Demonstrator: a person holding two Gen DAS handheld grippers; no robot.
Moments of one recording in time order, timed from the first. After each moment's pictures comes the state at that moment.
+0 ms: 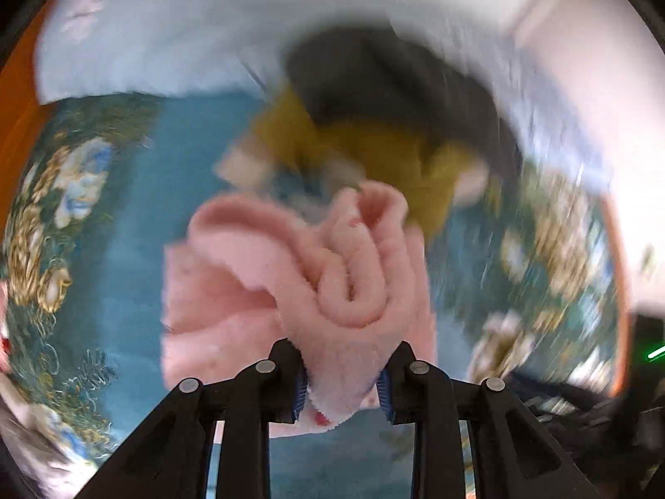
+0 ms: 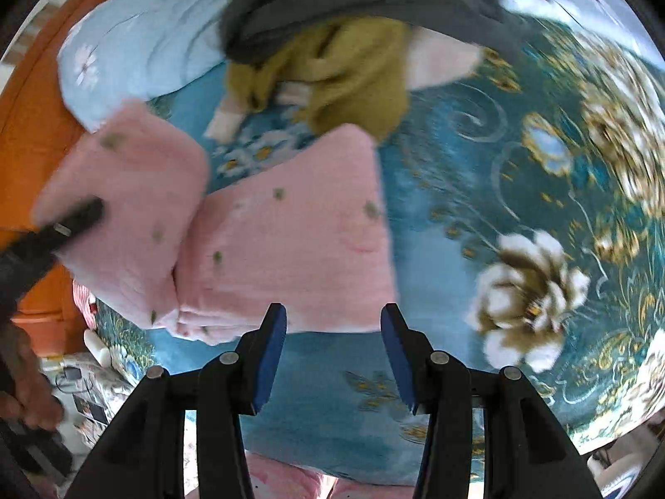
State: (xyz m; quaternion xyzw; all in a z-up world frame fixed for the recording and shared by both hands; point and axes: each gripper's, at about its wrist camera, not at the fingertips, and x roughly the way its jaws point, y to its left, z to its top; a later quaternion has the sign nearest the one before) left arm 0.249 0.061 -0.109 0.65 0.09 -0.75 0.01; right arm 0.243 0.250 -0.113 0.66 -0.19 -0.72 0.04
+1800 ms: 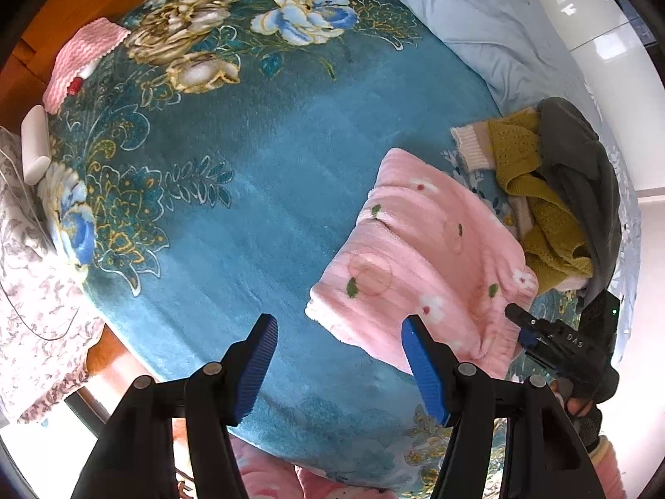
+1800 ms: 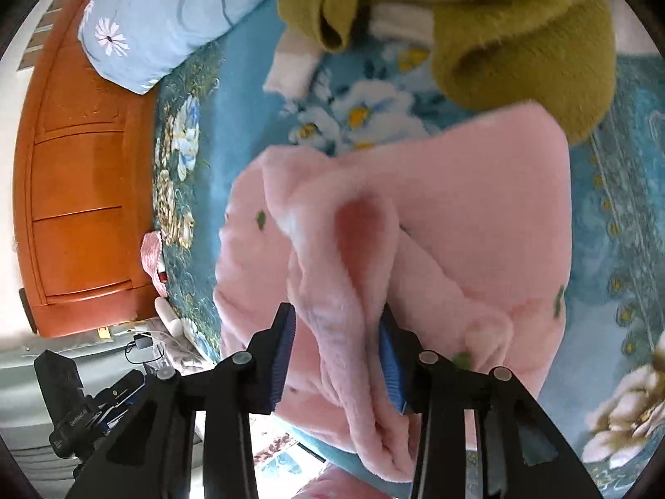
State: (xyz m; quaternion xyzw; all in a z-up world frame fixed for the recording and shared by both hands) left arm 0.405 -0.134 -0.090 0.60 0.38 -0.67 0.23; right arm 0.133 0.177 -0.203 0.72 -0.26 -0.61 0.21
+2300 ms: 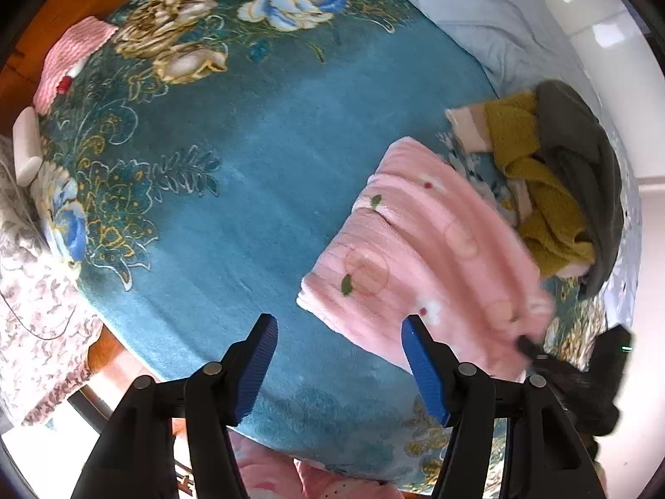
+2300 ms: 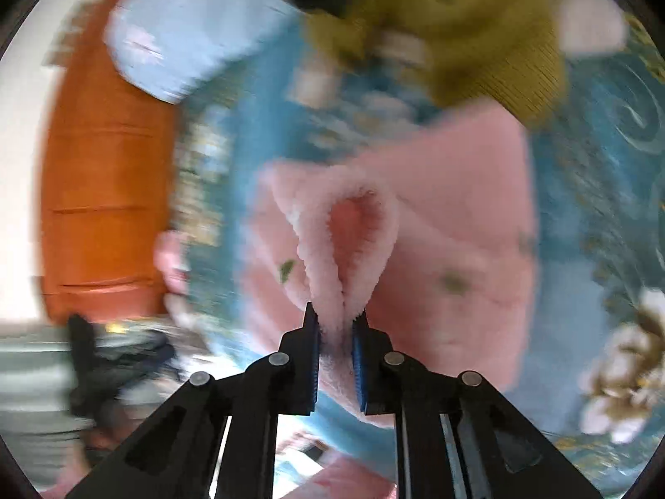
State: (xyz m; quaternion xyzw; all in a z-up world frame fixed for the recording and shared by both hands) left arm 0.395 -0.123 -0.097 0.62 0.37 -0.66 0.21; right arm 0.176 0.208 -0.182 0.70 -0.26 -0.63 0.21
